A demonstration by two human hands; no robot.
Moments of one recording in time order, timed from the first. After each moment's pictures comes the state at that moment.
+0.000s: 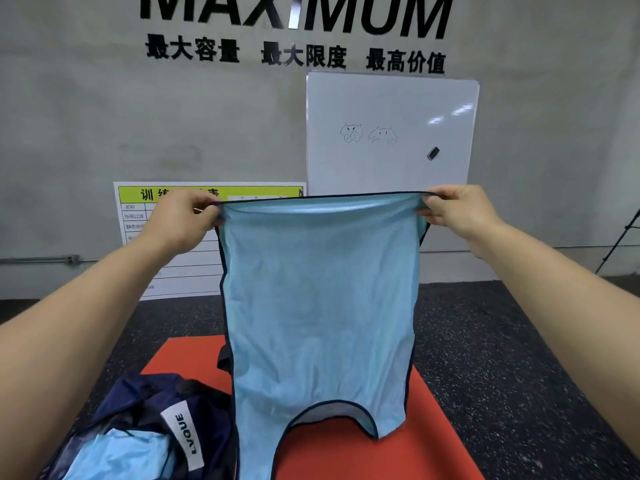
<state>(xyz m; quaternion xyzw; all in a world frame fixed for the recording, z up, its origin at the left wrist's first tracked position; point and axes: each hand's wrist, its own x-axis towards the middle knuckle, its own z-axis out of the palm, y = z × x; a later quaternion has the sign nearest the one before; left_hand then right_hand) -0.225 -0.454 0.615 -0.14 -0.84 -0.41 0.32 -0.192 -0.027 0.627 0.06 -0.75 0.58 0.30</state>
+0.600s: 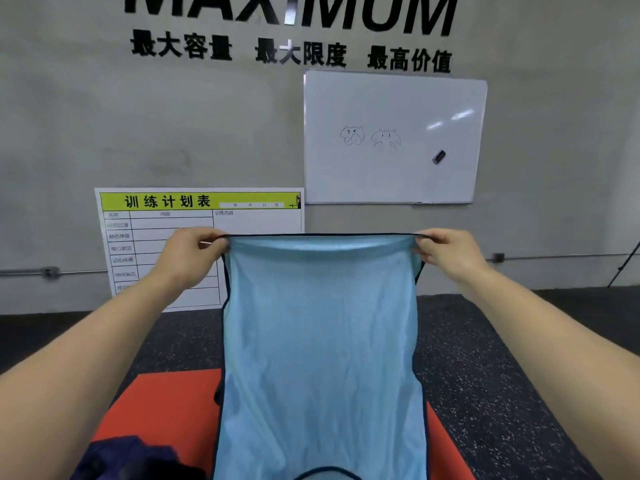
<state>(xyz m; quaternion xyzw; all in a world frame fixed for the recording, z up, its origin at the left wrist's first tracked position) -0.384 -0.427 0.573 -0.12 -0.84 -0.44 0.28 -0.359 -0.008 0.570 0.02 -0.77 0.58 0.28</state>
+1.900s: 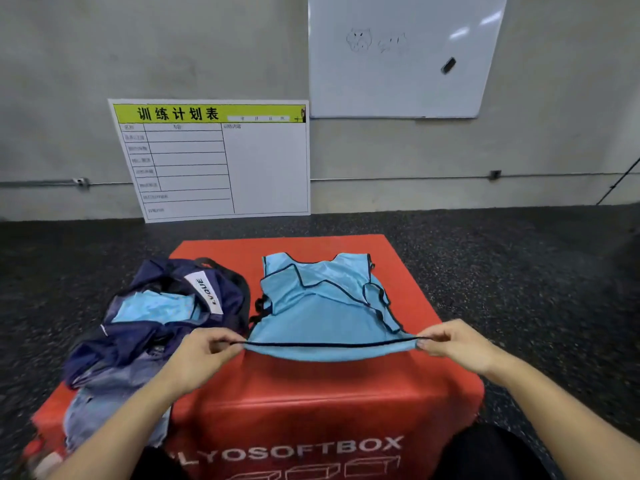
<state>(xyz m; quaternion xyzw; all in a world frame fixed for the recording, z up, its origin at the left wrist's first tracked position) -0.048 -0.464 0.271 -0.11 -0.92 -0.38 0.03 -0.032 0.021 0.271 0.07 -0.87 0.49 -0.06</state>
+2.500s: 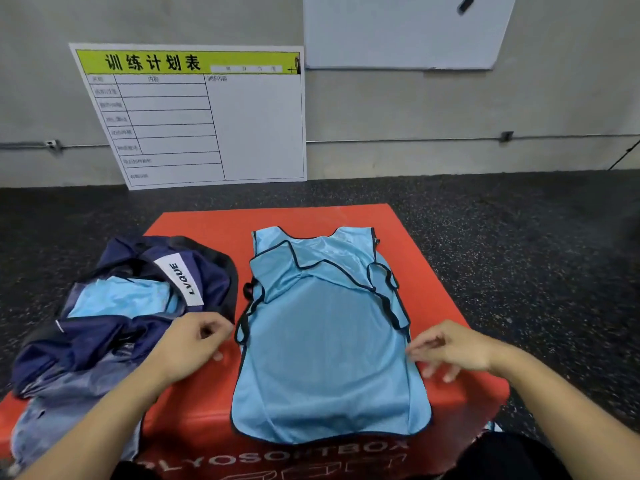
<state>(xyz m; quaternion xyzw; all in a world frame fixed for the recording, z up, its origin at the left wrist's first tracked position) -0.109 -0.460 0.225 -0.07 -0.92 -0.39 0.00 -0.078 0.015 0.227 0.00 -0.86 0.44 -0.25</state>
